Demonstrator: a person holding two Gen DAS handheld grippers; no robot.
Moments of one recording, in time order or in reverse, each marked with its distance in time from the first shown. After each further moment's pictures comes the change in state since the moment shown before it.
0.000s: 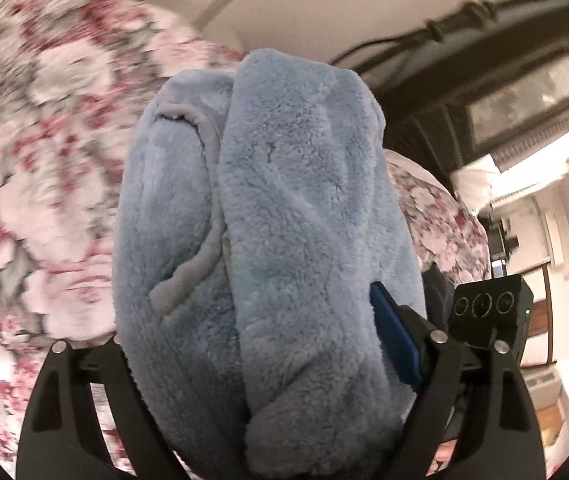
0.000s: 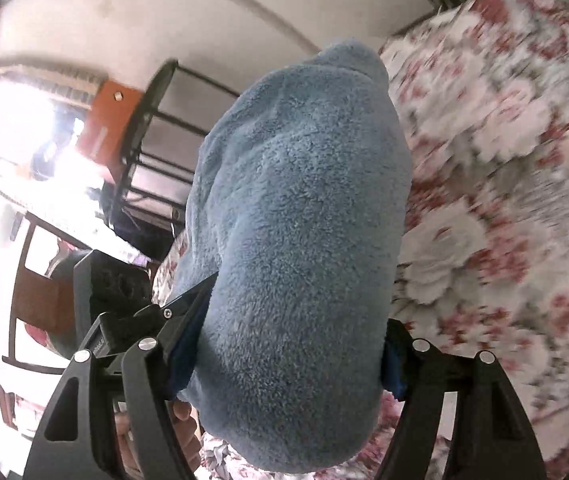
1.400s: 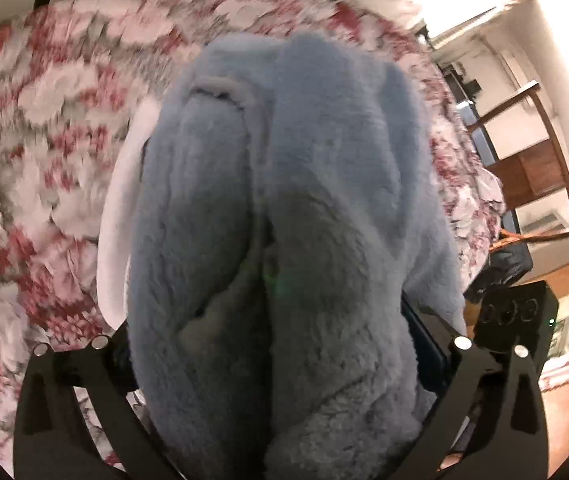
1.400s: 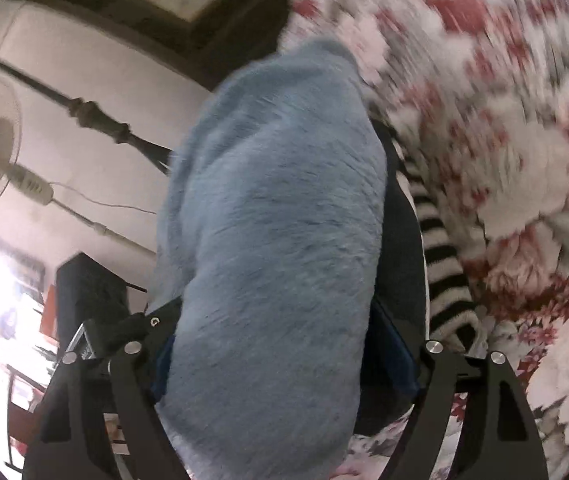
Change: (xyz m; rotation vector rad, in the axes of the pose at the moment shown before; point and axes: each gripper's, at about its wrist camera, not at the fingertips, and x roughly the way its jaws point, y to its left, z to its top) left arm 0.317 -0.343 -0.130 0.387 0.355 -0.089; right arm -0.354 -0.244 -0.020 0.302 -0.487 -0.293
